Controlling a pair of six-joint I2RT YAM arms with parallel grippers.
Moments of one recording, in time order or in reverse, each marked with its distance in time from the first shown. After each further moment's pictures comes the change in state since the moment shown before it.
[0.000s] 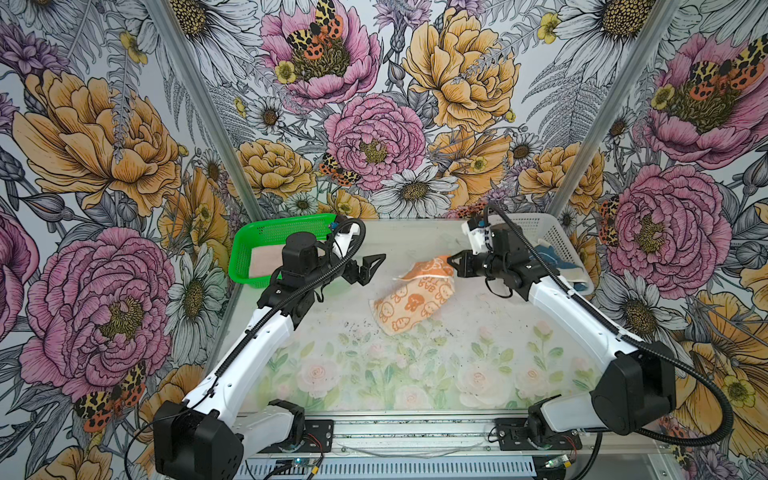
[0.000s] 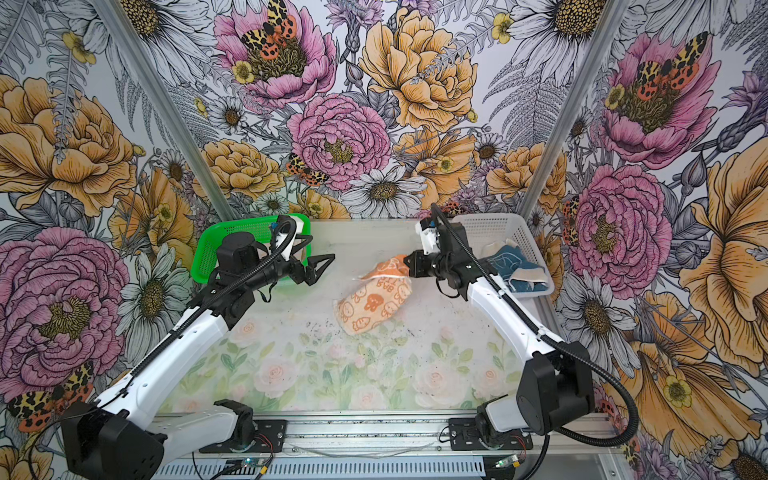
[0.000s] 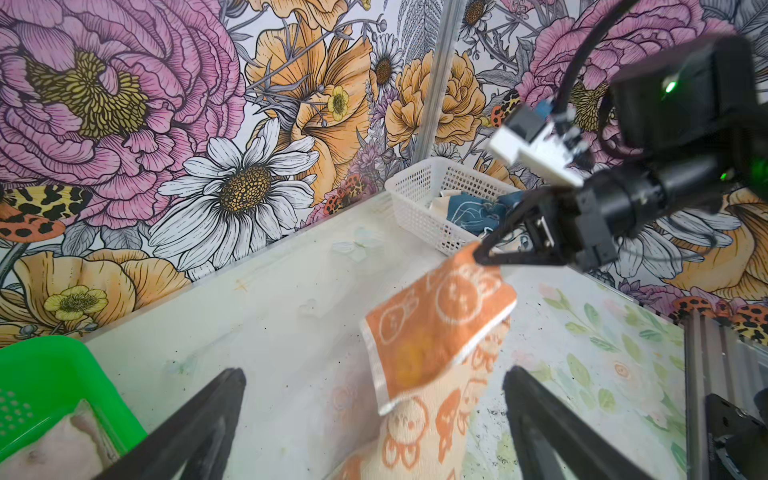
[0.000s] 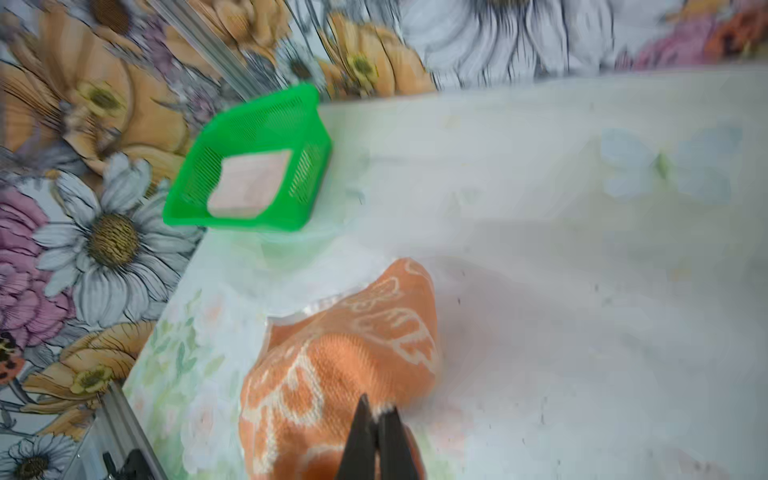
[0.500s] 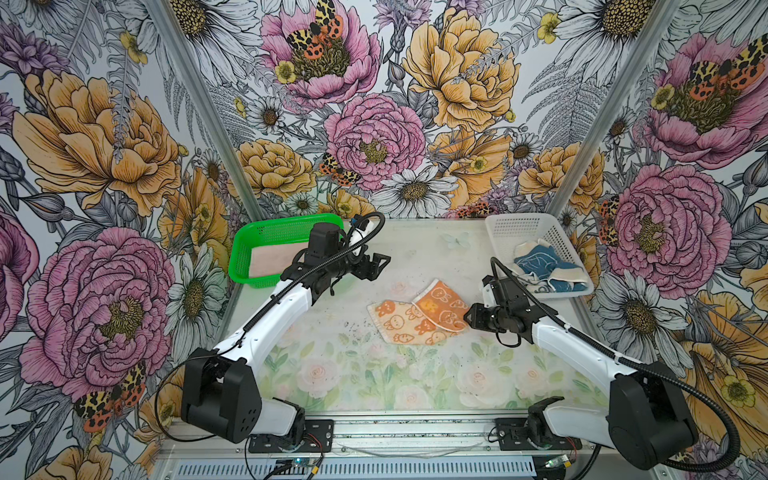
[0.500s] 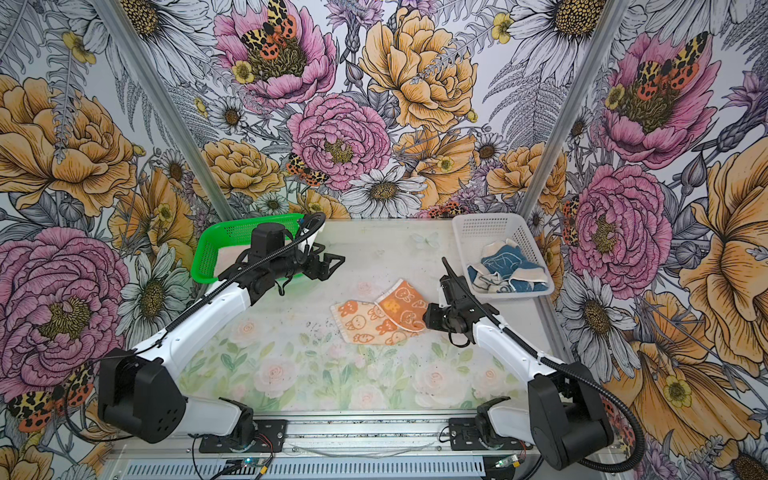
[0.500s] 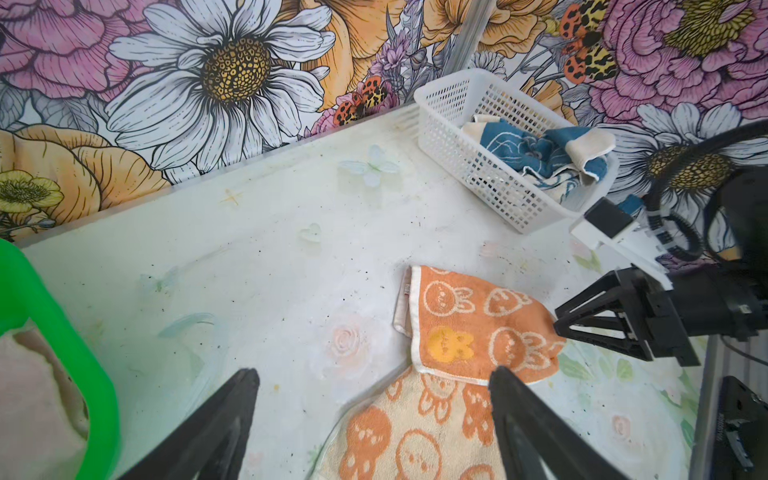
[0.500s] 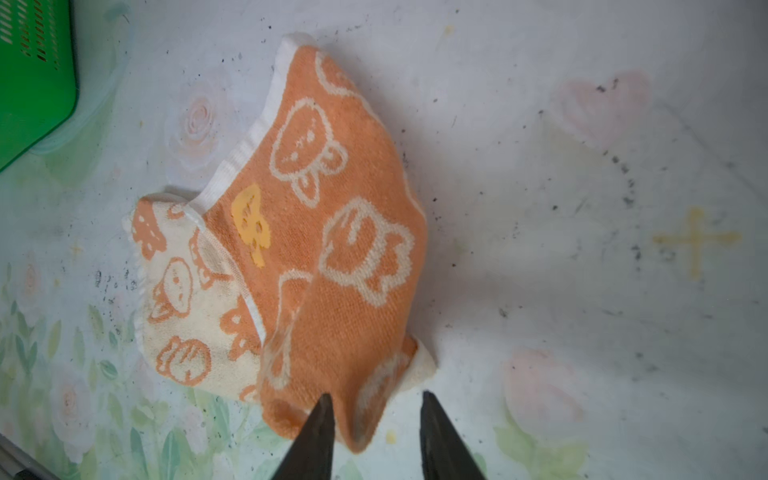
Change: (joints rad) left arm -0.033 0.239 0.143 -0.182 -0.082 -0.005; right arm 0.013 -0.211 -0.374 -0.035 0.199 0.161
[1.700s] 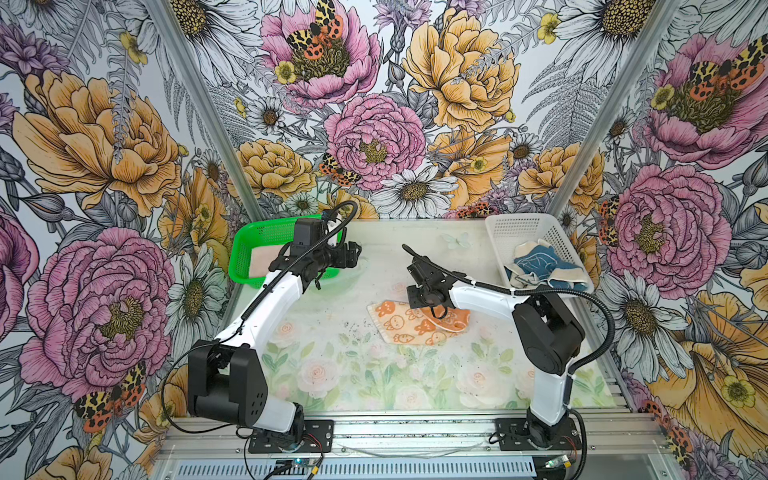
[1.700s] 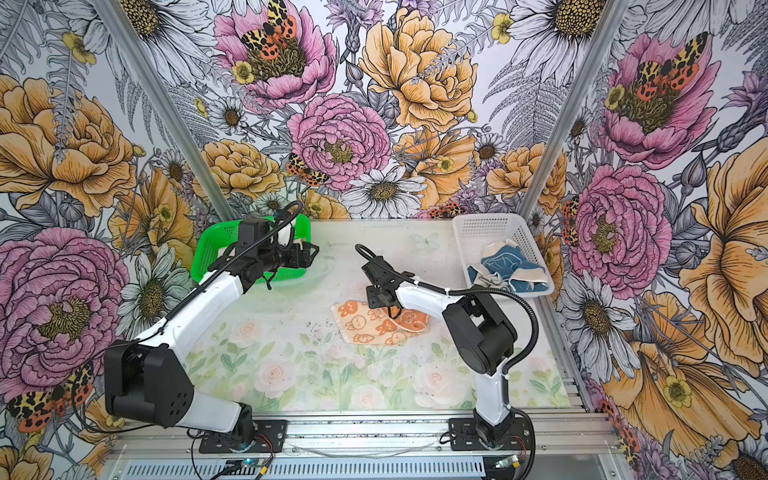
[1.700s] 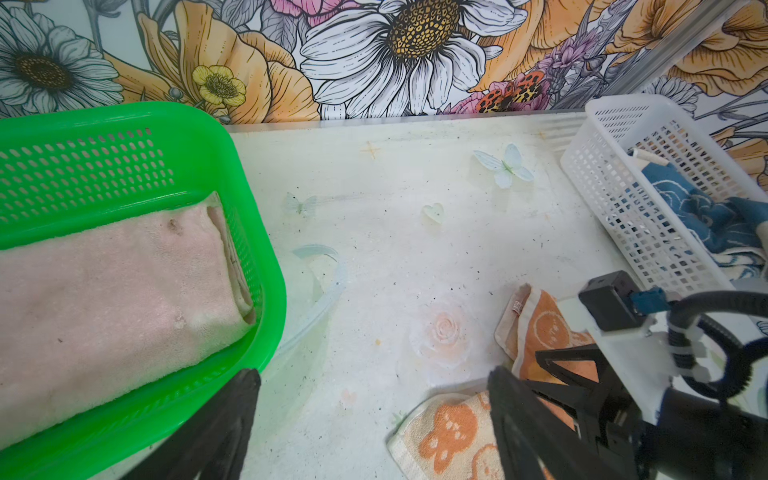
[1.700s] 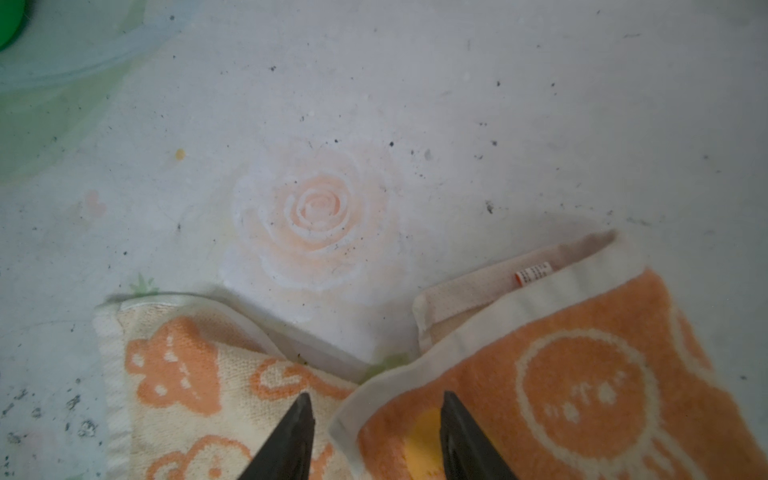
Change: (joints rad) left arm 0.148 0.041 0.042 -0.092 -0.188 -0.128; right arm 0.364 0.702 0.605 0.023 0.315 -0.042
